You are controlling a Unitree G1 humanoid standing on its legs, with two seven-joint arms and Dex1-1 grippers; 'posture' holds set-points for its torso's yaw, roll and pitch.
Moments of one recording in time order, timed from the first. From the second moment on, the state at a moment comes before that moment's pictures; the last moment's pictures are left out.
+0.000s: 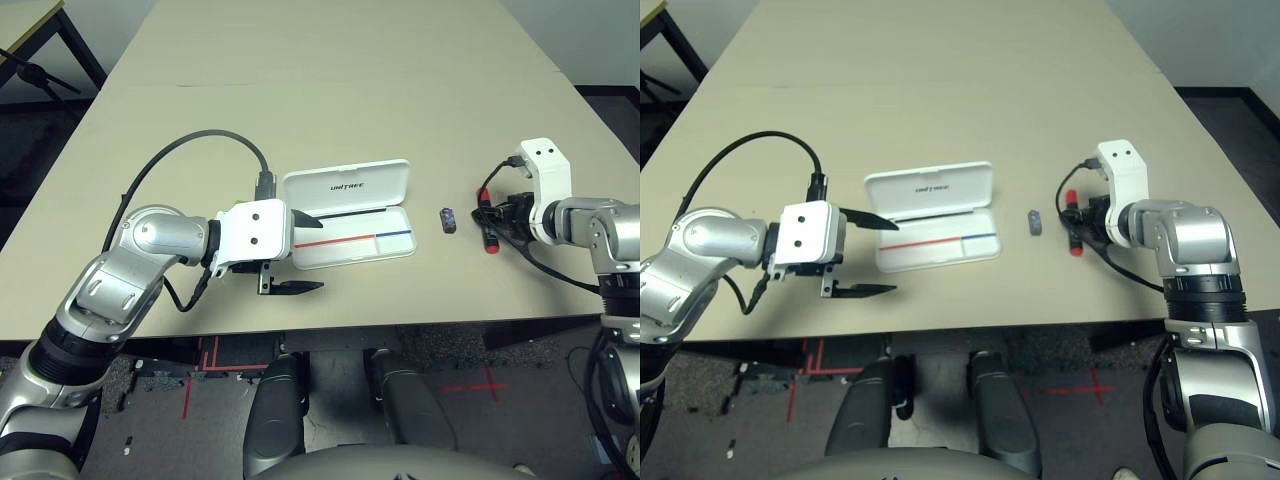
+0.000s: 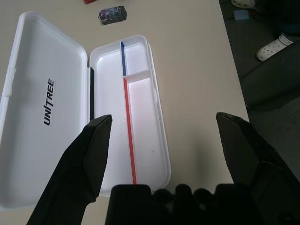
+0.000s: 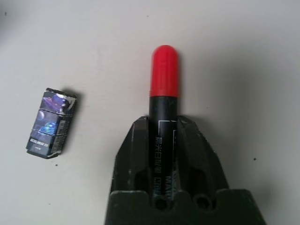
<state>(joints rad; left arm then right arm) -0.42 0.84 -0.20 -0.46 -0.28 0.44 -1.13 -0.59 -0.68 -0.08 0.15 0.23 1.15 0.60</state>
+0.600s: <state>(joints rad) -0.43 0.84 -0.22 -0.45 -0.27 0.44 -1.15 -0.64 -1.04 0.15 0.16 0.20 0.72 1.16</state>
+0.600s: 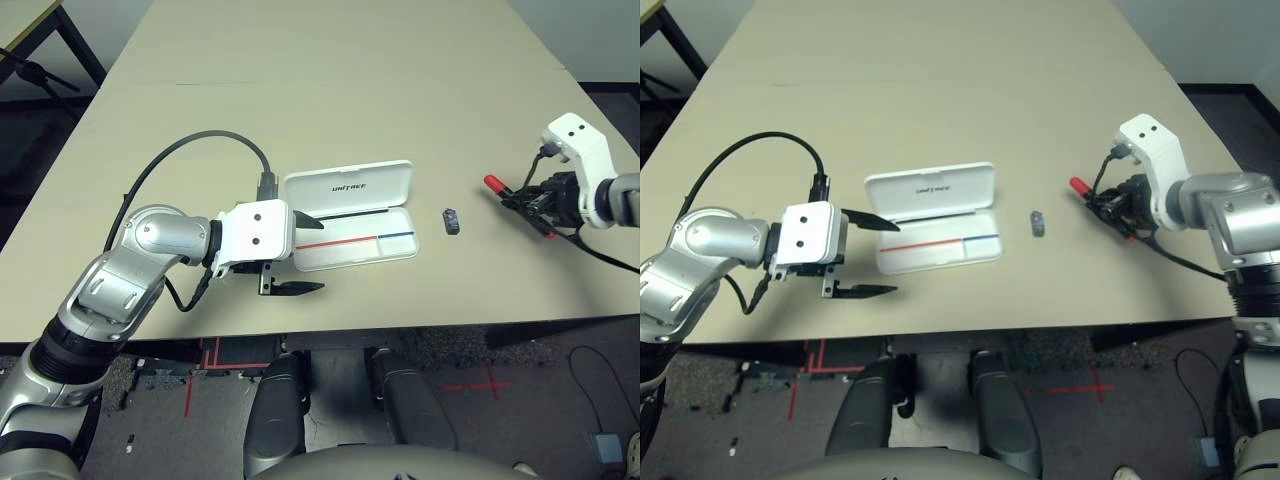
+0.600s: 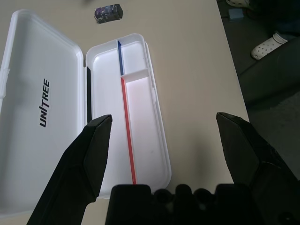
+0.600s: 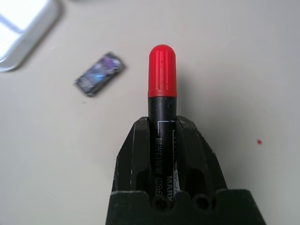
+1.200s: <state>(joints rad) -0.44 0.85 -0.22 -0.42 -0.27 0.43 -1.16 -0.82 -0.83 0.27 0.21 0.17 0.36 1.50</state>
